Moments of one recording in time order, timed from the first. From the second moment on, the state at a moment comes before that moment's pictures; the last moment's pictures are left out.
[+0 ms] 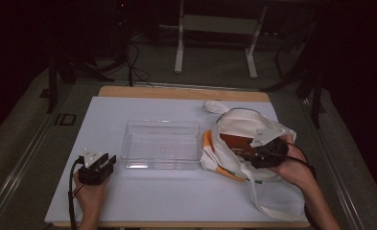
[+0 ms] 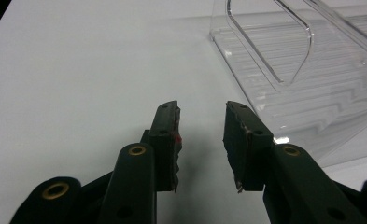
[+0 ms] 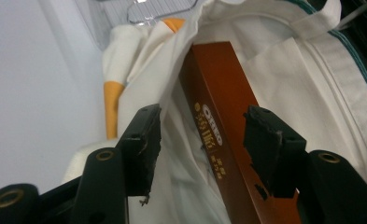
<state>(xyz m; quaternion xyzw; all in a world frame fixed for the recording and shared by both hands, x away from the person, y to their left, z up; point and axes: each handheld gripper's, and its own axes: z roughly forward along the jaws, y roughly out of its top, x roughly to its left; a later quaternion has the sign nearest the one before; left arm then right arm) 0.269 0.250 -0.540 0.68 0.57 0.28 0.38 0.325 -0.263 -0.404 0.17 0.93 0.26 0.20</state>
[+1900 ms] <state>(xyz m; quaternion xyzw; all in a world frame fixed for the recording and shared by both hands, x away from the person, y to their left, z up) 0.270 0.250 -0.541 0.68 0.57 0.28 0.38 0.416 -0.297 -0.454 0.24 0.96 0.12 0.11</state>
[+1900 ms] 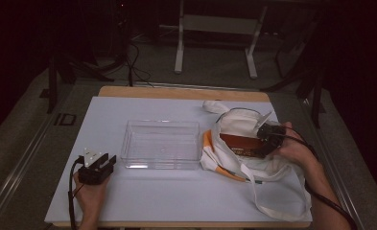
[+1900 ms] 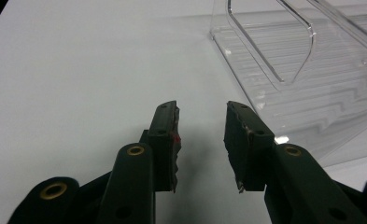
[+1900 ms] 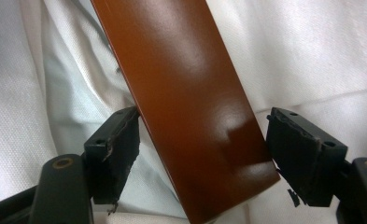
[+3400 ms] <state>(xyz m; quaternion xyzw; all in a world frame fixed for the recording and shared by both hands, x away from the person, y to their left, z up) 0.270 0.250 -0.541 0.68 0.57 0.28 0.37 0.424 -0.287 -0.472 0.23 0.97 0.02 0.01</state>
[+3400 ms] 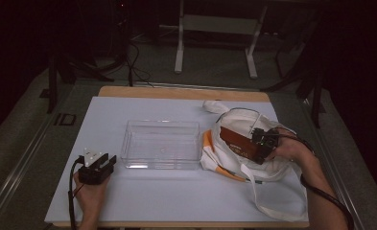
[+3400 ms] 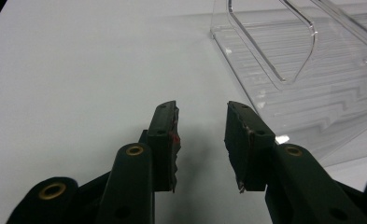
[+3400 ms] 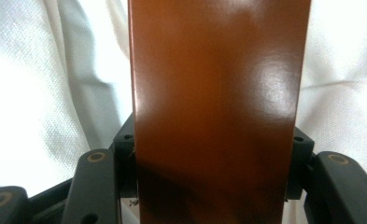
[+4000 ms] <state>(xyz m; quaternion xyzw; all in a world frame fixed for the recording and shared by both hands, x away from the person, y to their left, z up) 0.270 0.250 -0.541 0.68 0.57 0.28 0.37 0.418 -0.293 -0.457 0.22 0.98 0.03 0.02</state>
